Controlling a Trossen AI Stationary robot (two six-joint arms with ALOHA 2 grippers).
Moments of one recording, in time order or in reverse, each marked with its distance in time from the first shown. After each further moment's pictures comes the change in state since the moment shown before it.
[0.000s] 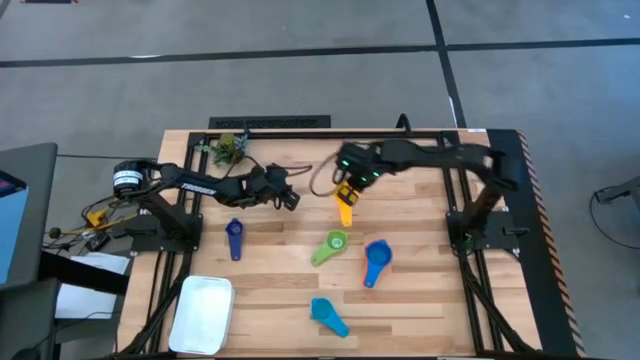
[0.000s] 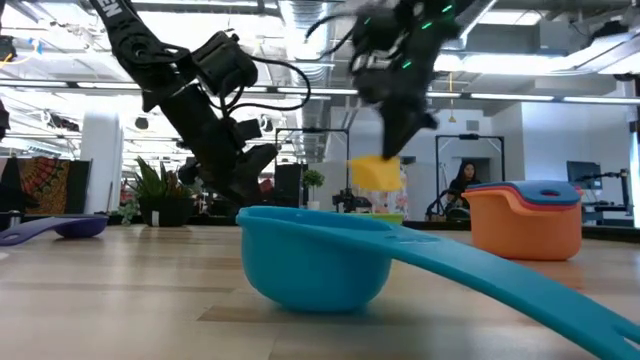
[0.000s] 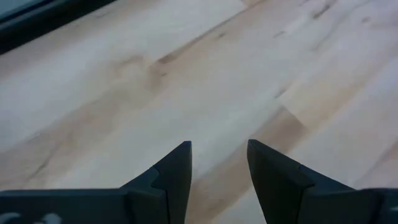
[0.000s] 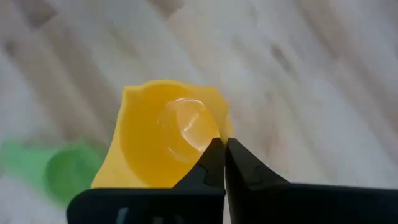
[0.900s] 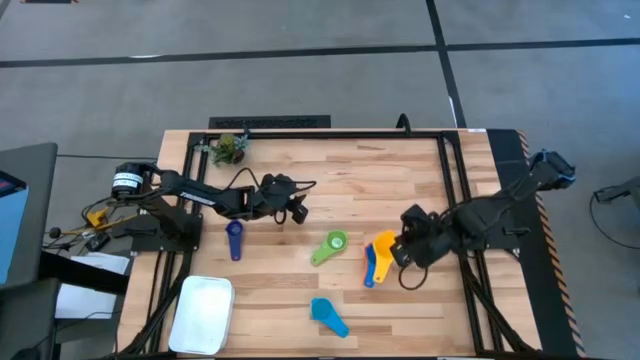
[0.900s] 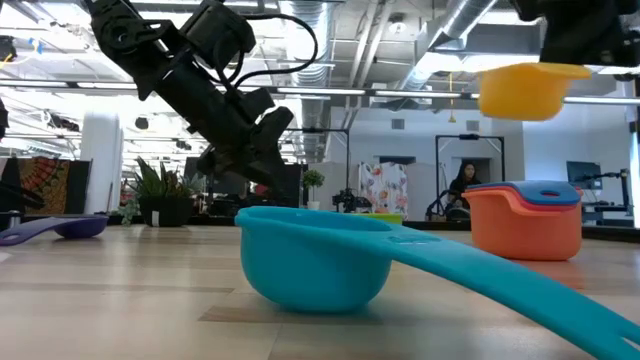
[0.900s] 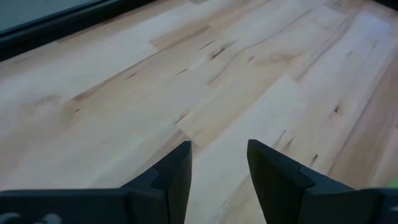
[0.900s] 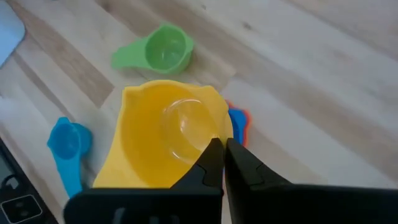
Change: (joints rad) left arm -0.160 0.000 0.000 0.193 -0.040 0.003; right arm 0.793 -0.518 -0.374 -0.112 0.372 1.032
